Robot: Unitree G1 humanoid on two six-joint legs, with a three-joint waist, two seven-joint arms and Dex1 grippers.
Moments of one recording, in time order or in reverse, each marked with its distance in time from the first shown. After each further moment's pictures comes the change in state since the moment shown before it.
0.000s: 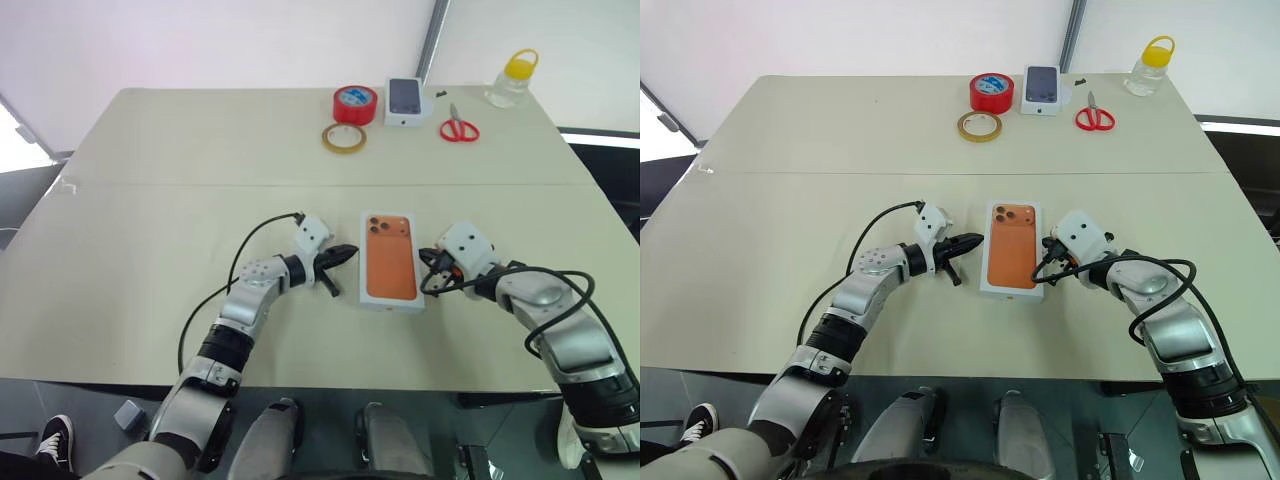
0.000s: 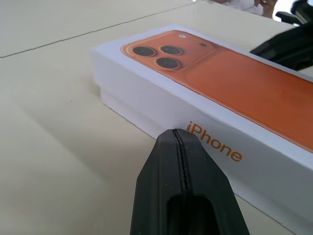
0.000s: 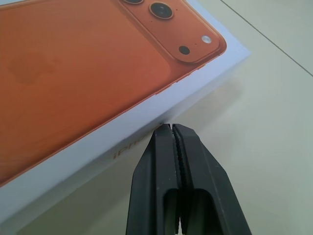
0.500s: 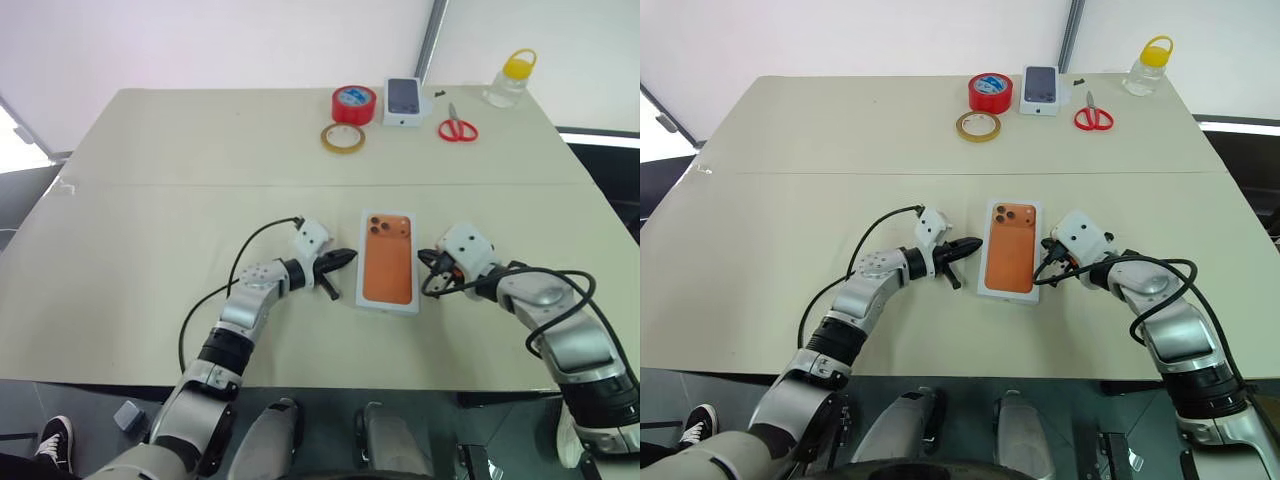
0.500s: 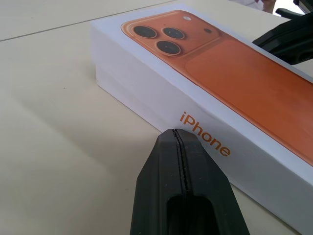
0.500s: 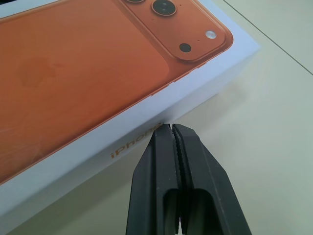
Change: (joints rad) left arm 0.031 0.015 -0.006 -0.022 0.007 -0.001 -0.011; right arm 0.000 0.010 -0.003 0.000 -0.018 -0.005 0.027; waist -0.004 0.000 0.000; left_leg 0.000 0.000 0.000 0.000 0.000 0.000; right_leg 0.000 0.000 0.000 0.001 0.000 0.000
